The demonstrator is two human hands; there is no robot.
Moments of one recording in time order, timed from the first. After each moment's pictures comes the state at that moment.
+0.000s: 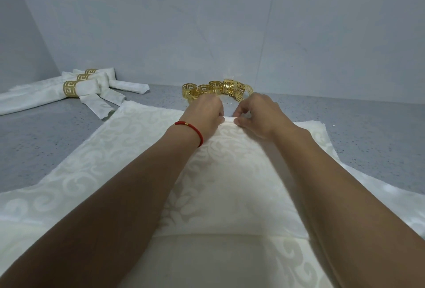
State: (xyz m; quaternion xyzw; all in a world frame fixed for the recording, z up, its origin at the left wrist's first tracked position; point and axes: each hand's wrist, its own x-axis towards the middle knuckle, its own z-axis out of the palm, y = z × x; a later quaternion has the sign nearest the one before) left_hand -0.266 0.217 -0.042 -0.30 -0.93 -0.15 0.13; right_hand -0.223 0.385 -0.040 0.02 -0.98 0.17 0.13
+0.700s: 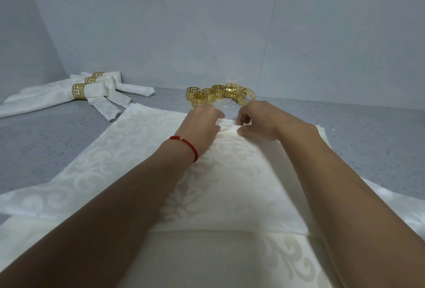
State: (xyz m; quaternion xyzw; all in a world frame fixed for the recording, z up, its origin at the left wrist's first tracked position) left_hand -0.240 0.196 -0.047 -0.27 -0.94 -0.18 0.13; right_hand -0.204 0.374 -0.009 0.05 -0.99 0.09 0.00
